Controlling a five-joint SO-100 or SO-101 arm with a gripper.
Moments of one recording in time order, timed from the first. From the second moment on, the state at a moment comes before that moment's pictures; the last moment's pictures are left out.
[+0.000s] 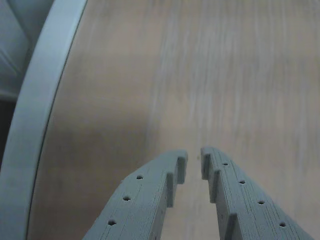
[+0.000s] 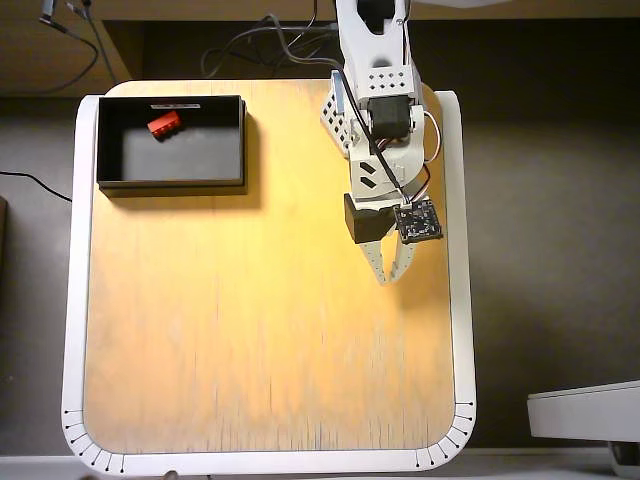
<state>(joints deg) -3.7 183.5 170.2 57.9 185.8</state>
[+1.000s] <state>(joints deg) -0.3 183.7 172.3 75.2 182.3</state>
